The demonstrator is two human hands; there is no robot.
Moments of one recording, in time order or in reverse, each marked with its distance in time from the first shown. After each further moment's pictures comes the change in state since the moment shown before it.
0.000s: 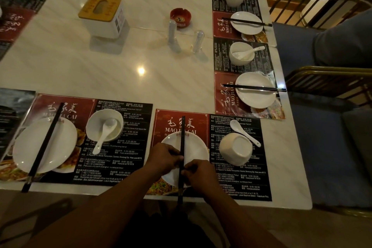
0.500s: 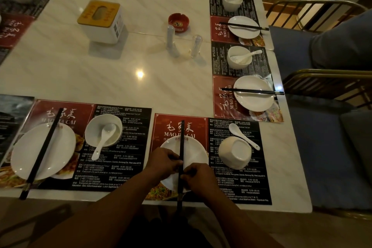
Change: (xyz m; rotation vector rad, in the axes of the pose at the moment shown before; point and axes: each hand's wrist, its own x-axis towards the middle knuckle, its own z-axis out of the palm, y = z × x) left_hand 0.003 -0.002 0.001 -0.008 -0.018 0.002; right_hand -0.001 -0.005 -0.004 -0.028 -0.023 0.008
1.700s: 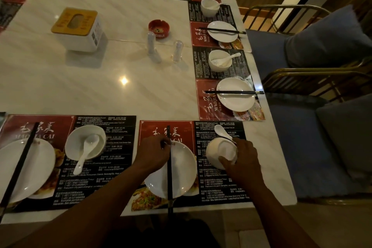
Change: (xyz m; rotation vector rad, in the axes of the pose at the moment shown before) left_hand 0.011 0.046 -0.013 0.316 0.241 0.399; right_hand -0.005 0.058 -0.130 -0.373 0.619 -0.207
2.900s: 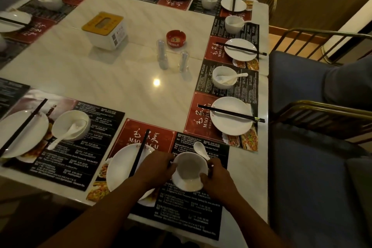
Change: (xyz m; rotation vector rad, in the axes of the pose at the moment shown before) left_hand -0.006 0.094 0.093 0.228 -0.031 0.003; right_hand 0.070 0.041 -0.033 0.248 -0.621 -0.053
